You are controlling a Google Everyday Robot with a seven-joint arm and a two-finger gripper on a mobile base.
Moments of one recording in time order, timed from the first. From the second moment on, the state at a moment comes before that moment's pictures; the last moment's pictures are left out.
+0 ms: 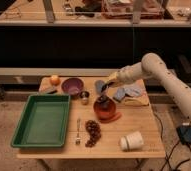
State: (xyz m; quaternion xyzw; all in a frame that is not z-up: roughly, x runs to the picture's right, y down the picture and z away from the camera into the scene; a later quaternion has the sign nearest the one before) arm 0.088 -0.040 0.807 0.09 -0.40 -0.47 0.78
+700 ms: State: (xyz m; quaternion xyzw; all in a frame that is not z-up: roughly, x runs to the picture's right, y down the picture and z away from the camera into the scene) arm 0.125 -0.011 0.783 0.07 -0.40 -0.46 0.79
